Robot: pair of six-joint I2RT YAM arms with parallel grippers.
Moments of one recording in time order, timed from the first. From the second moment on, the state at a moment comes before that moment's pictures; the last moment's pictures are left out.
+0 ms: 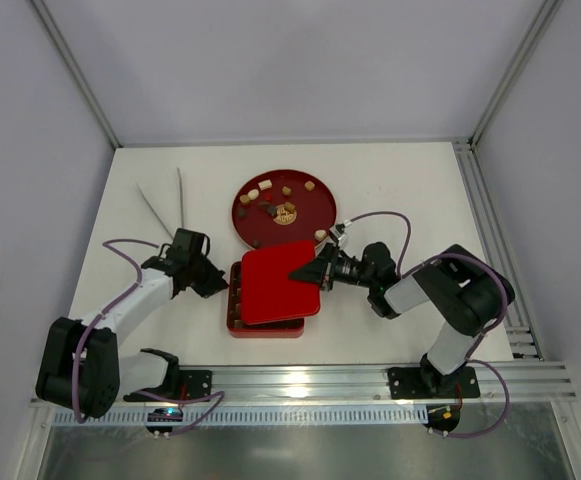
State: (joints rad) left arm -0.29 1.22 0.63 -0.47 0.07 -1.07; right arm 0.59 1.70 0.39 1.28 -0.70 1.41
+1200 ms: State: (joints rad) left arm -0.29 1.22 0.63 -0.47 0.07 -1.05; right arm 0.65 1.82 0.39 1.28 -0.61 1.38
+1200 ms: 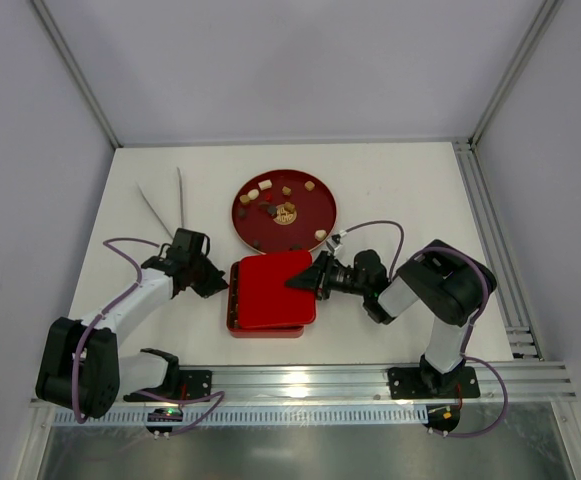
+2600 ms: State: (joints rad) left arm -0.29 1.22 0.63 -0.47 0.07 -1.04; right arm 0.62 1.67 0.31 1.16 -0.59 1.20
